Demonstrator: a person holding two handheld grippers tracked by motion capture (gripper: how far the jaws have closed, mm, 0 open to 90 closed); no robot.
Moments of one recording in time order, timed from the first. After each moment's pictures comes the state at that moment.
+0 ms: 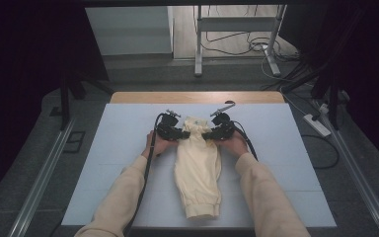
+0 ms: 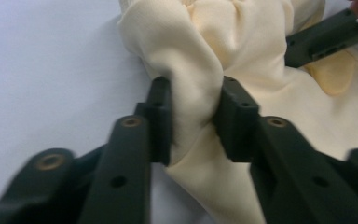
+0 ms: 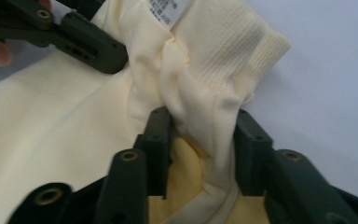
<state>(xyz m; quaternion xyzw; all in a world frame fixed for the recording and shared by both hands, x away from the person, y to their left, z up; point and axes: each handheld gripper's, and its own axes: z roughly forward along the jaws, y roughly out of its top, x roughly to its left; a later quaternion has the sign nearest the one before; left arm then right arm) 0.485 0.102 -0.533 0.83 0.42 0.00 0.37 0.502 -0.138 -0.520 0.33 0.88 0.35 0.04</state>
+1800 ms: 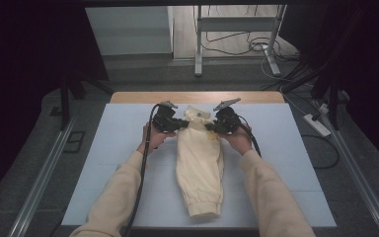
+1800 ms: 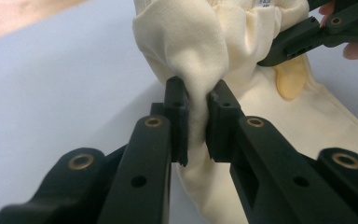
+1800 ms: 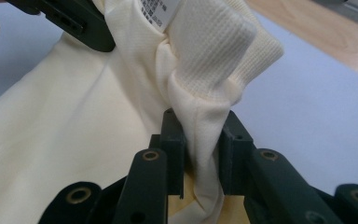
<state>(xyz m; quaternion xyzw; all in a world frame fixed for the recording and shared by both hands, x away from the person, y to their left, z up) 0.477 0.110 -0.476 0.83 0.37 0.06 0.42 0.491 -0.144 -0.474 0.29 0.87 0.38 0.12</state>
